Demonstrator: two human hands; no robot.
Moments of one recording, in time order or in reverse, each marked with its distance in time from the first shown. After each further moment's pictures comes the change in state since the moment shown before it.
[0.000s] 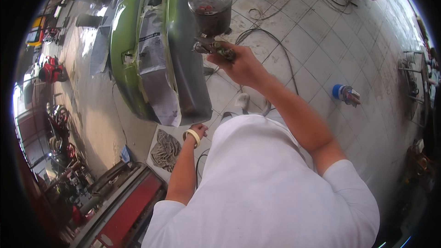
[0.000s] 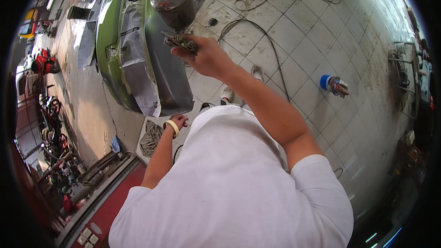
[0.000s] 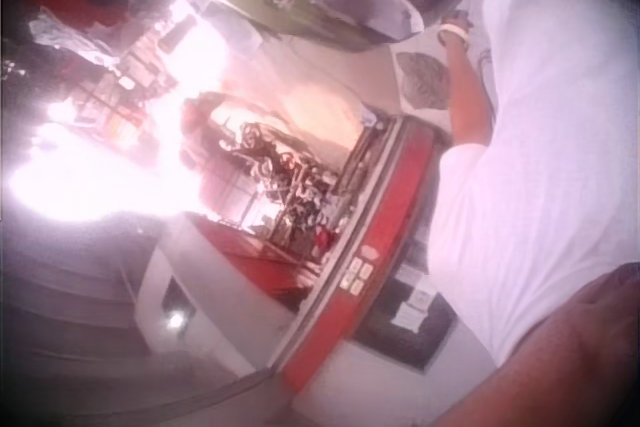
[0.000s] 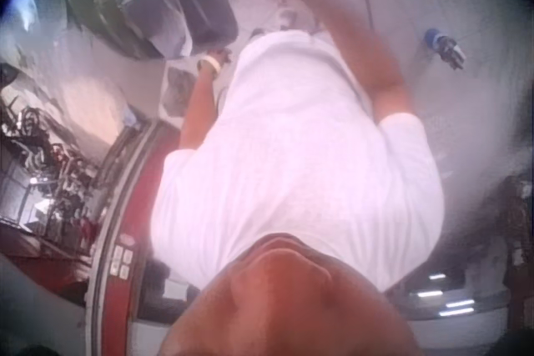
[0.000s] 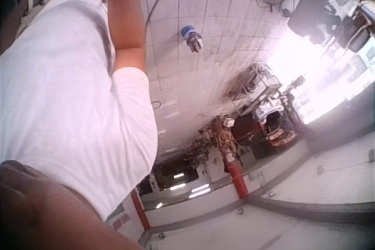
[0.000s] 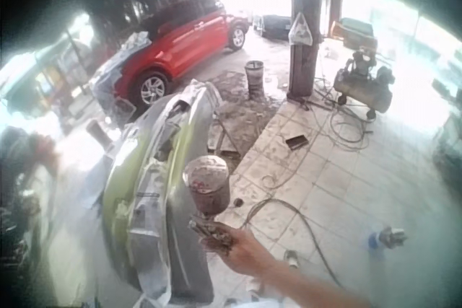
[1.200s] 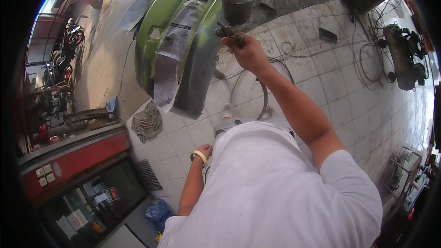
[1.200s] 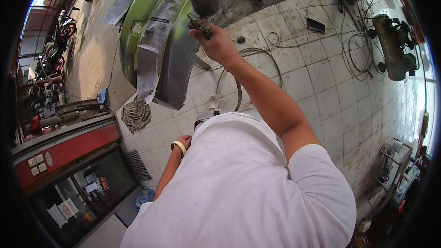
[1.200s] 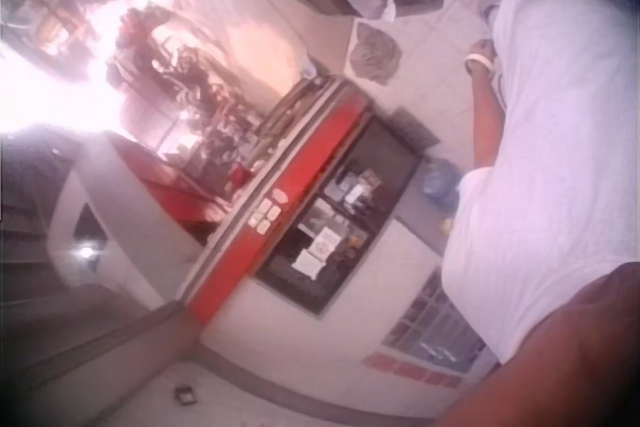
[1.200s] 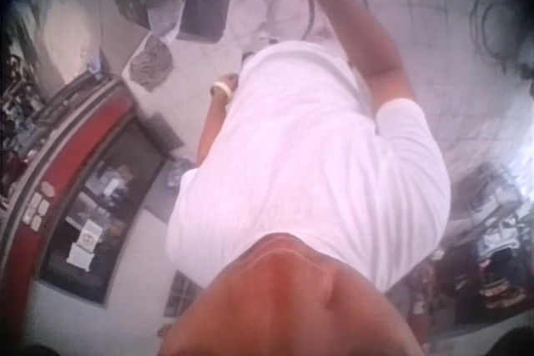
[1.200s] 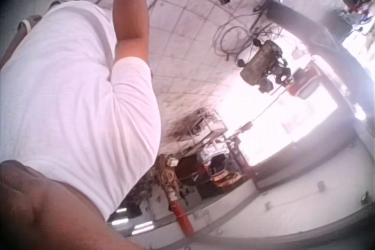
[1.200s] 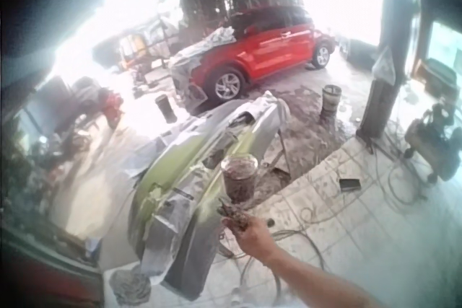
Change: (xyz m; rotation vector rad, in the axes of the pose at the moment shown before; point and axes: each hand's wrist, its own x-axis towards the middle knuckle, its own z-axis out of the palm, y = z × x) left_hand -0.081 0.087 0.189 -0.269 0.254 -0.205; right_hand 0.131 0.015 -0.046 -0.025 -0.242 -0.109
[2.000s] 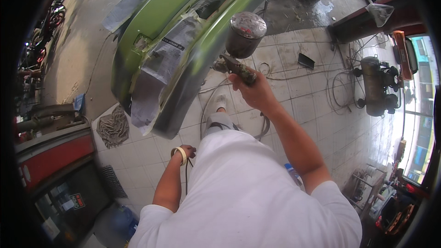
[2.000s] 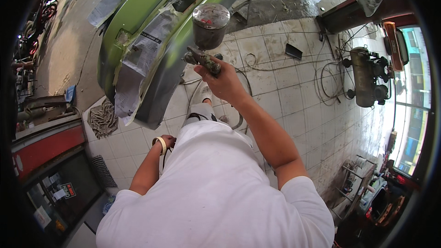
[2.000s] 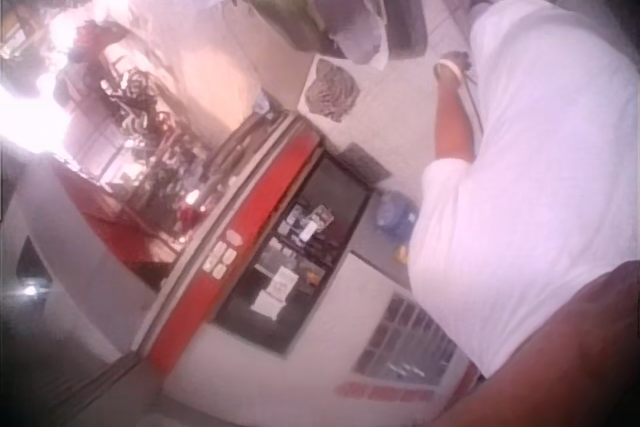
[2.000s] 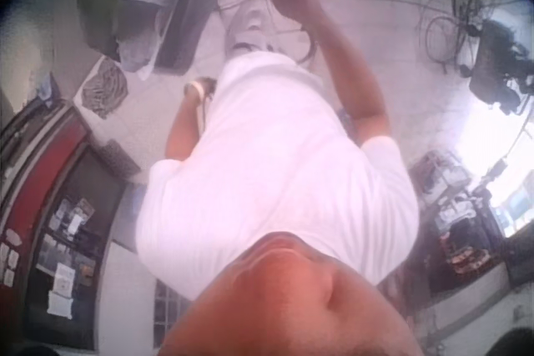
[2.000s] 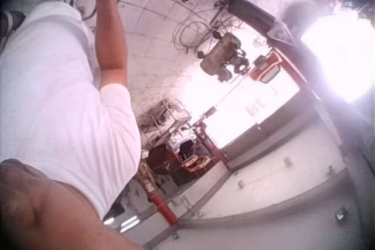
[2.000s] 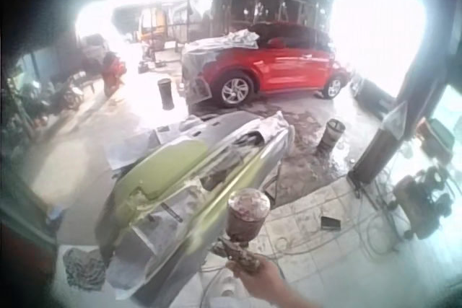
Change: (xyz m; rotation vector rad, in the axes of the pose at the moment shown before) left_hand 0.104 0.080 -0.038 -0.139 -0.328 -0.133; right_hand 0.038 -0.036 -0.016 -0.031 -0.229 0.313
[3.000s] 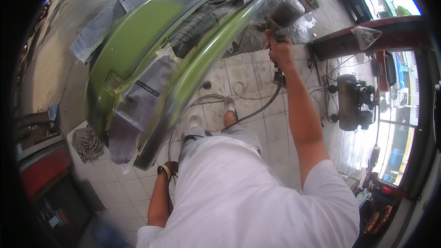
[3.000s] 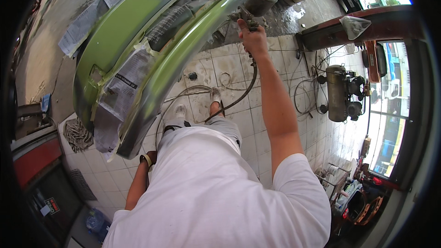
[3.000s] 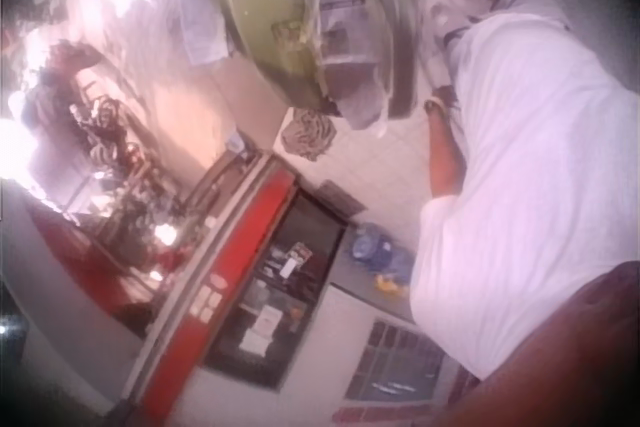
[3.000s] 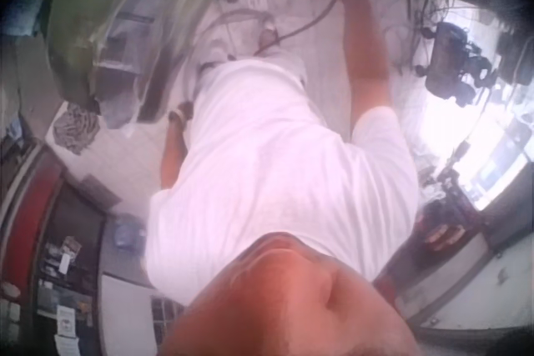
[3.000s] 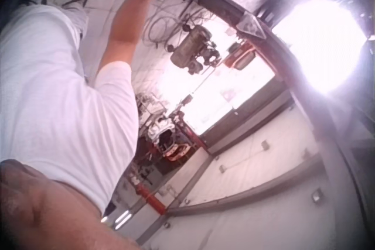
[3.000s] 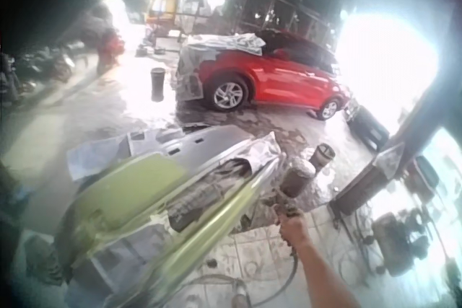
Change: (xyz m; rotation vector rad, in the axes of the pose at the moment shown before) left_hand 0.096 0.052 -0.009 1.079 -0.004 0.593; right_hand 0.259 -0.017 -0.206 -0.215 0.480 0.041
